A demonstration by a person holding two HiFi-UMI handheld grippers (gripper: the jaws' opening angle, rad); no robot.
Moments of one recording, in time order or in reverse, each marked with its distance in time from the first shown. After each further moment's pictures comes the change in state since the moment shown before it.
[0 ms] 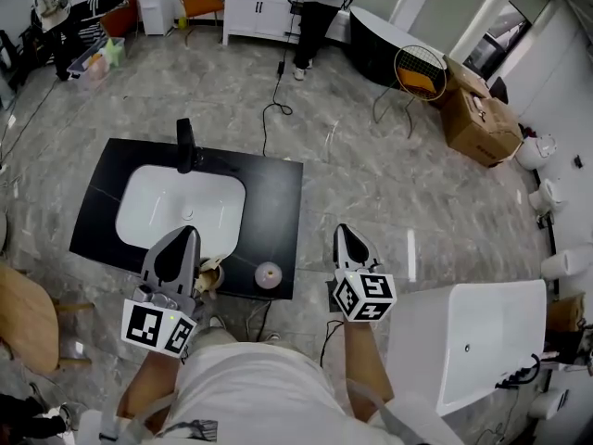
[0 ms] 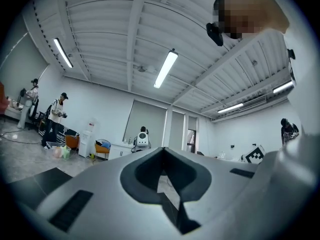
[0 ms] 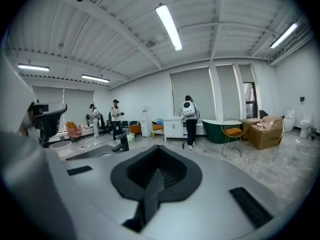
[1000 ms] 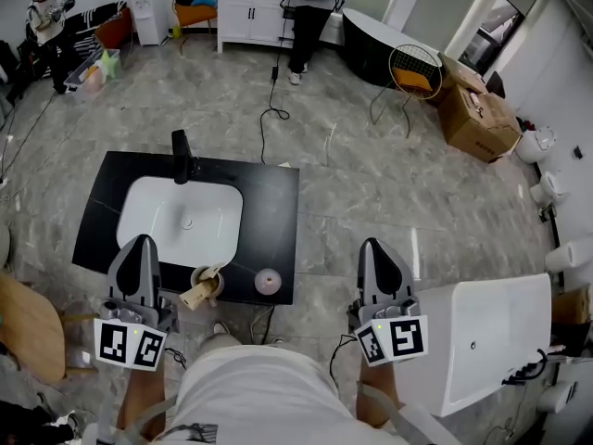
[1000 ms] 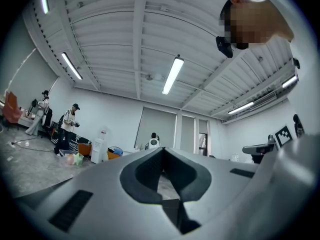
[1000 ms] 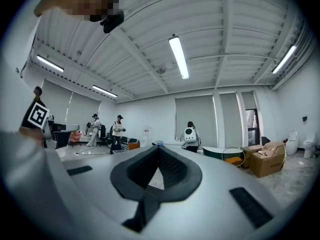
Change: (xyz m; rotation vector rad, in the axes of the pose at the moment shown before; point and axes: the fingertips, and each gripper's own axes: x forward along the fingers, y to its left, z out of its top) left arm -0.027 0.038 0.048 0.028 -0.062 0.130; right arm -0.093 0.018 0.111 -0.129 -0.270 0.002
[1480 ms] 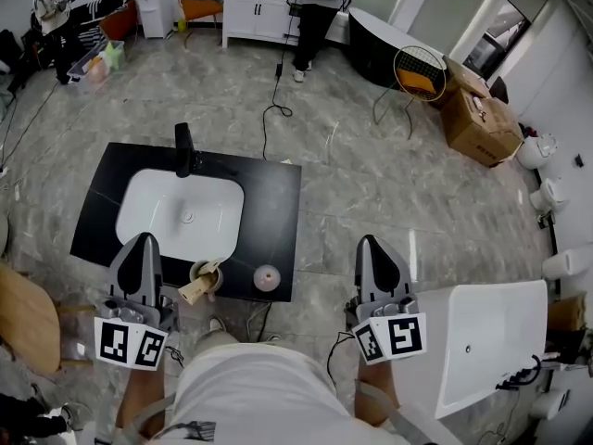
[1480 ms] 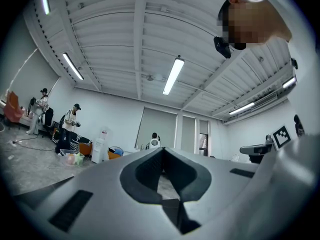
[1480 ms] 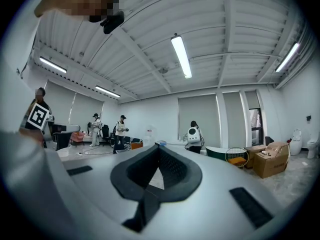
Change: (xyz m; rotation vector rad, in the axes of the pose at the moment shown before) left arm -0.006 -0.002 -0.005 -0.007 -0.001 0.008; right arm 0.008 0.009 -0.002 -0.002 0.006 0.036
